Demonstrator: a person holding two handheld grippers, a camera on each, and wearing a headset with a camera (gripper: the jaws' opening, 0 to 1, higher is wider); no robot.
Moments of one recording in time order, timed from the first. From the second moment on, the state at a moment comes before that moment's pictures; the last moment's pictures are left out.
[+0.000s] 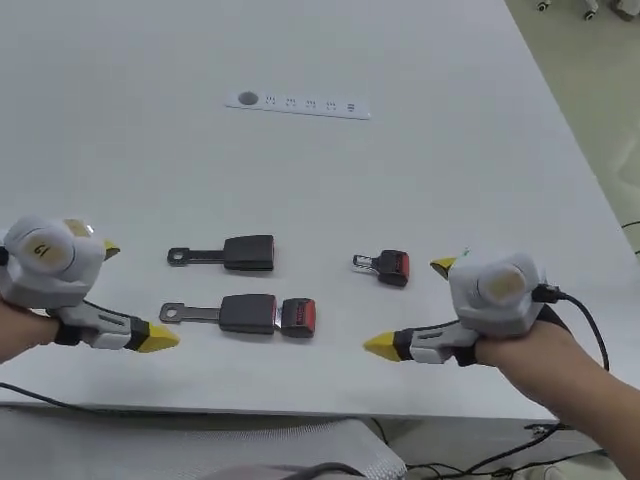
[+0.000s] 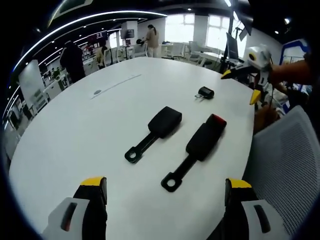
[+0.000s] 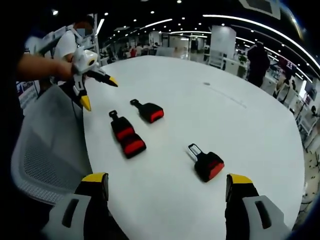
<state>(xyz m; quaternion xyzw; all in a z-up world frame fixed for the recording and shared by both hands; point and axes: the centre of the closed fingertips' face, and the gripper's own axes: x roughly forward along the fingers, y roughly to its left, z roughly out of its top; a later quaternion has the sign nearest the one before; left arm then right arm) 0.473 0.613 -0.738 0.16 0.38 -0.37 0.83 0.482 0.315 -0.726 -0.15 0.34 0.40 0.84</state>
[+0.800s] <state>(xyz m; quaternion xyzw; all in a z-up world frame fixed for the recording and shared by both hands) 0.469 0.619 -0.717 0.09 0.34 -0.37 0.86 0.476 0.316 -0.715 -0.11 0.32 0.40 0.85</state>
